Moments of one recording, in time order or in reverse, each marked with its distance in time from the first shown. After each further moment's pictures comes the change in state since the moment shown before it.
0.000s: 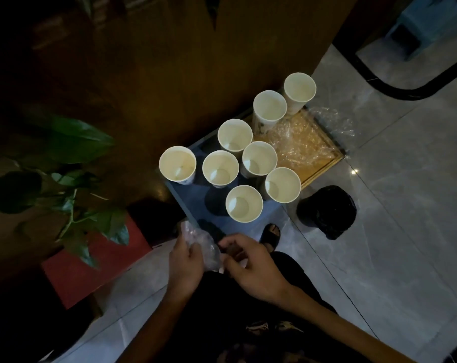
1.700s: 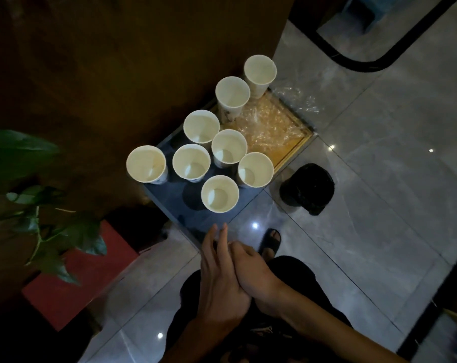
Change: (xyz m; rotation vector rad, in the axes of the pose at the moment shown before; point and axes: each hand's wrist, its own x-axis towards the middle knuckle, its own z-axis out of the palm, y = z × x) left_hand -0.090 0.034 0.047 0.233 -0.195 0.503; right_hand -0.035 -0.018 -0.001 0.411 0.086 0.509
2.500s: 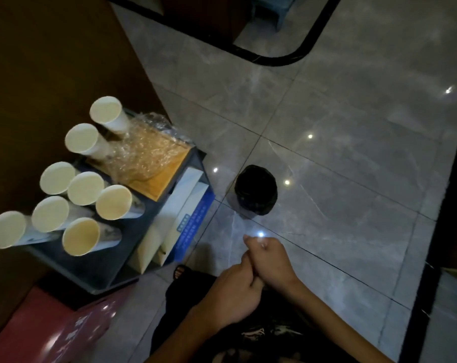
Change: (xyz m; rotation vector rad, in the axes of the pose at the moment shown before) left_hand -0.010 0.186 0.229 0.285 -0.773 0.085; right_hand -0.052 0.104 -0.313 0.051 0.474 -0.189
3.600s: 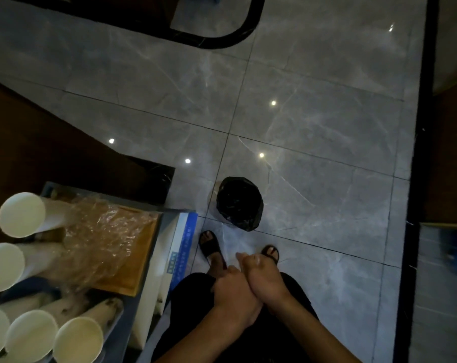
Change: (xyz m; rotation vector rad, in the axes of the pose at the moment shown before) left_hand 0.185 0.003 -0.067 0.702 -0.230 -0.011; right_hand 0.156 -0.032 0.010 0.182 0.116 0.408
